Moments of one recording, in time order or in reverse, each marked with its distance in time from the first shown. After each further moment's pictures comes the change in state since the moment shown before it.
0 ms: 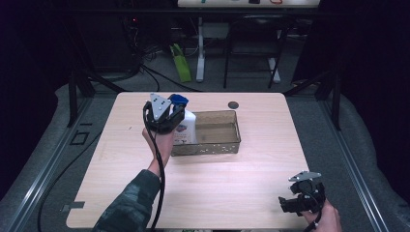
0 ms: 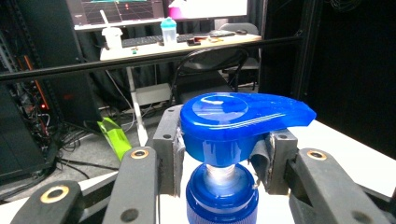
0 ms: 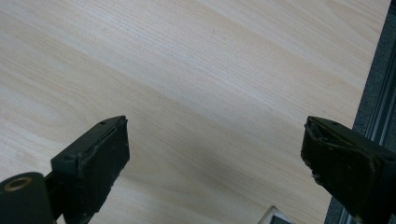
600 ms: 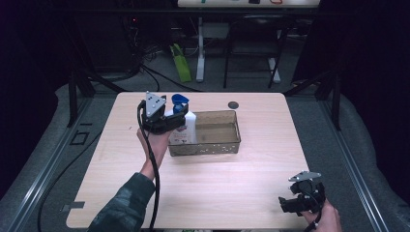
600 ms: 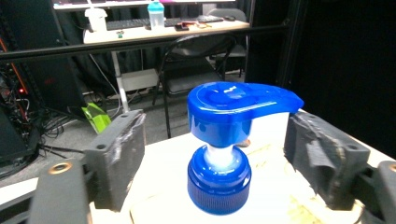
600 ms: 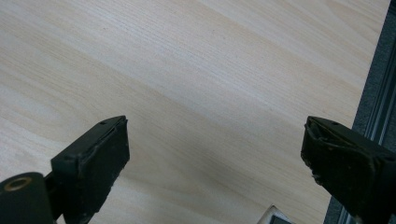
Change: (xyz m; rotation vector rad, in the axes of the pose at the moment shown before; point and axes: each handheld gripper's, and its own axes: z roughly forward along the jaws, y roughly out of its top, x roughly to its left) left arm 0.010 0.008 -0.014 0.064 -0.062 -0.028; right arm 0.000 0.000 0.000 0.002 -0.002 -0.002
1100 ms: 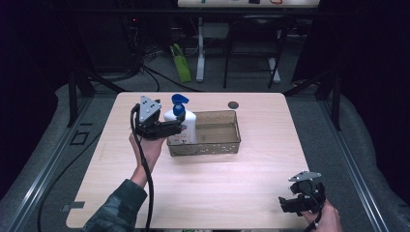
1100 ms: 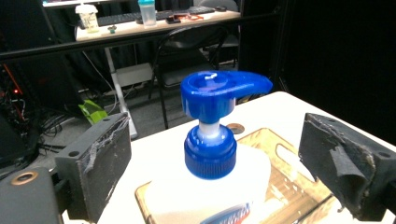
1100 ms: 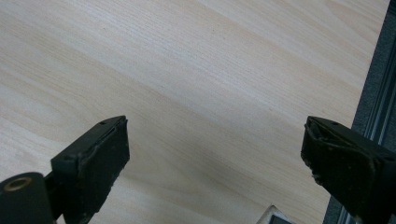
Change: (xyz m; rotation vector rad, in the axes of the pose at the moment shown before) left arm 0.001 0.003 -0.027 0.043 -0.032 0.044; right arm 0.000 0.000 0.000 0.000 -0.002 -0.003
